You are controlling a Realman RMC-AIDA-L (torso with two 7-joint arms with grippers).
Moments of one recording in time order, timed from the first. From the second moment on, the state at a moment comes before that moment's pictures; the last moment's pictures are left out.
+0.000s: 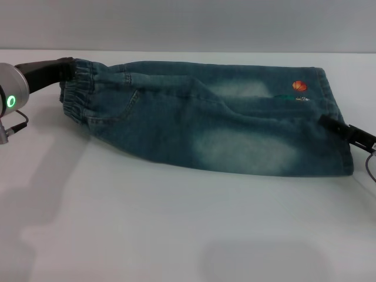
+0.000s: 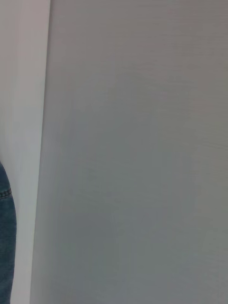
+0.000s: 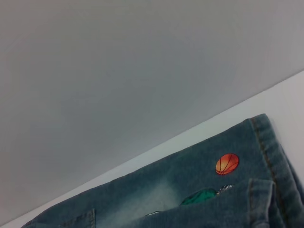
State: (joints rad) left arm -0.20 -2.06 -1.58 -1.46 2.60 -0.56 0.07; right arm 0.38 2.07 2.26 0.45 -1.45 0.94 -1.49
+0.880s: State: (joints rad) left arm -0.20 -2.06 -1.58 -1.46 2.60 -0.56 0.07; right arm 0.37 2.07 2.26 0.45 -1.47 0.93 -1.45
